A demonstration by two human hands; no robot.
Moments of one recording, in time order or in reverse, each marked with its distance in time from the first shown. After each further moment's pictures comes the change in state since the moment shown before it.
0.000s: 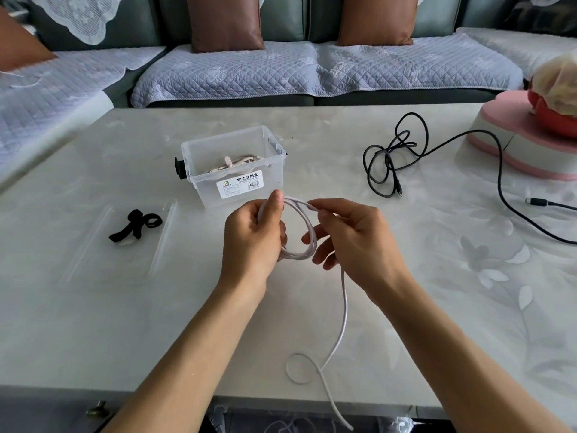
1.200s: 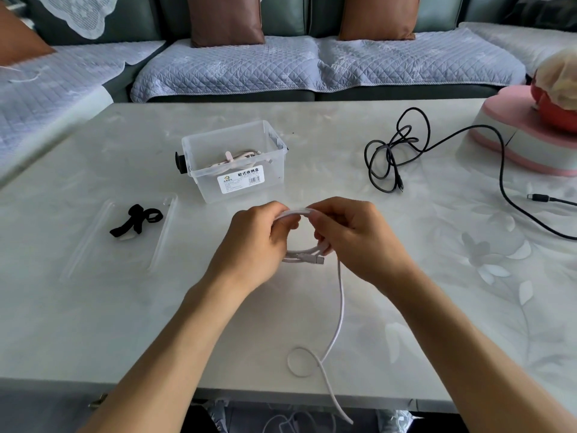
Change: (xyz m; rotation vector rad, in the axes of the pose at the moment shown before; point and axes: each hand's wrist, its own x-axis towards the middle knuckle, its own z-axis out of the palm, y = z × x) left_hand 0.005 0.000 -0.024 0.691 -0.279 0.425; right_hand 0.008 0.006 -0.007 -0.209 -0.094 -0.104
